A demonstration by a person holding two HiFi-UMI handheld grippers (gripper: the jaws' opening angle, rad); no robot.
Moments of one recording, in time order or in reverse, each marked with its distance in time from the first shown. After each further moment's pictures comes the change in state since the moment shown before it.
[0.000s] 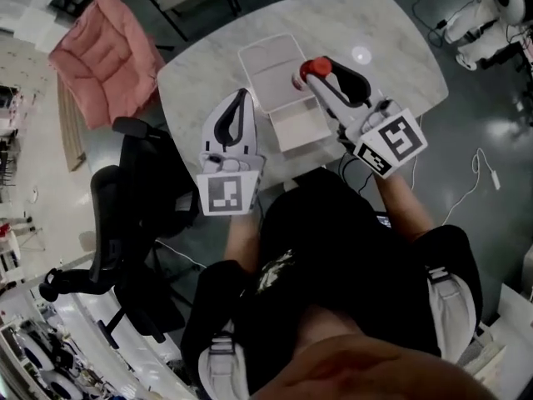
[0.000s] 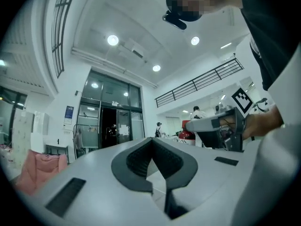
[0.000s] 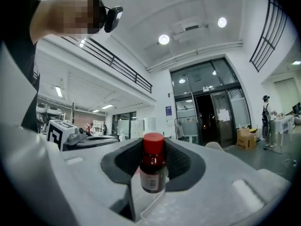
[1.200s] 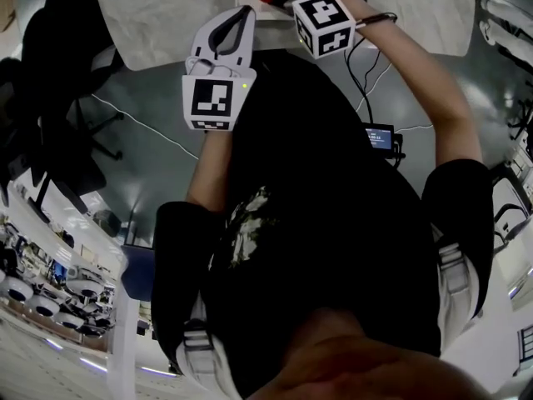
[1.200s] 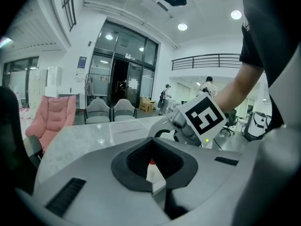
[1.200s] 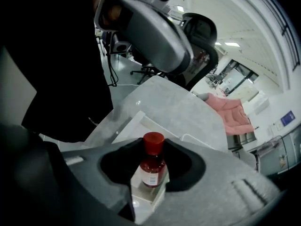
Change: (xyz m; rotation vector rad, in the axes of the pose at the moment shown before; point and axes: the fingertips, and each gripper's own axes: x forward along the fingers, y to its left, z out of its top) left arm -0.019 -0.090 -0.245 -0.230 0.525 0.046; right arm -0.017 0.042 -0.376 -1.073 0.773 1.154
